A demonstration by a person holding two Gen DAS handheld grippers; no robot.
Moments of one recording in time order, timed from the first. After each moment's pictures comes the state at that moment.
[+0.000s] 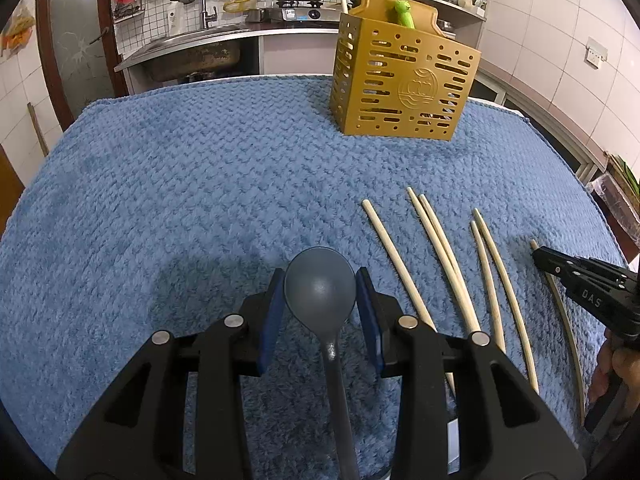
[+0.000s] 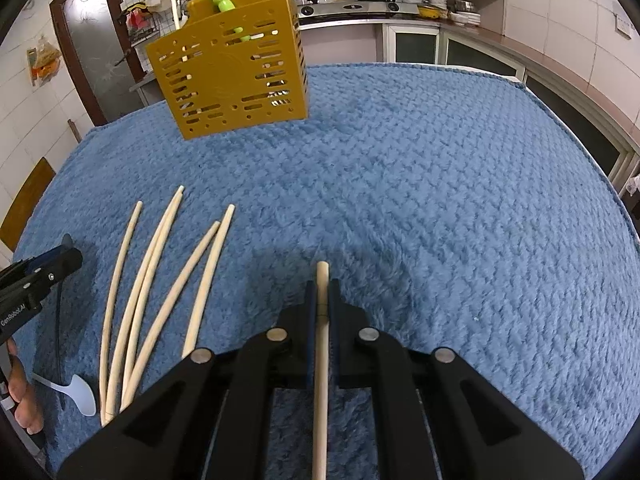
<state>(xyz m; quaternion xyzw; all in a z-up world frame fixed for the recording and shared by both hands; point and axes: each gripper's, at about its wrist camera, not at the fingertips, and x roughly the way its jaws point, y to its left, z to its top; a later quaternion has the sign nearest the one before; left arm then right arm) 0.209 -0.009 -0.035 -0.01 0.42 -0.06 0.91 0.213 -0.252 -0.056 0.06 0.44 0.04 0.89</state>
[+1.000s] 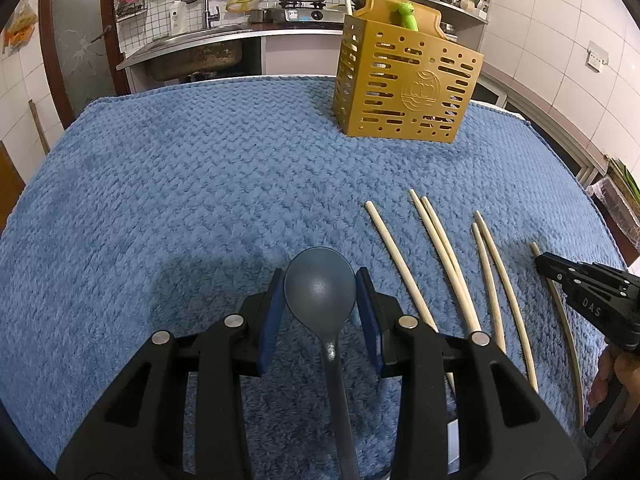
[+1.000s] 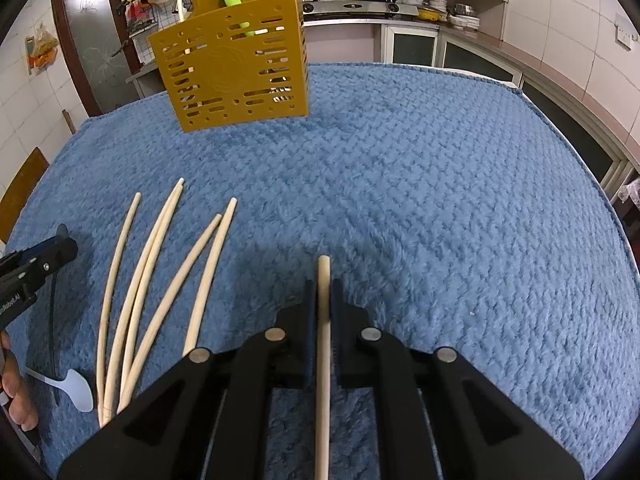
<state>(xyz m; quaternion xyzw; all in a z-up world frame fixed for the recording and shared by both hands) 0.209 -0.006 -0.035 -0.01 0.42 -0.06 0.91 0.207 -0.245 -0.052 0.04 0.45 0.03 0.89</state>
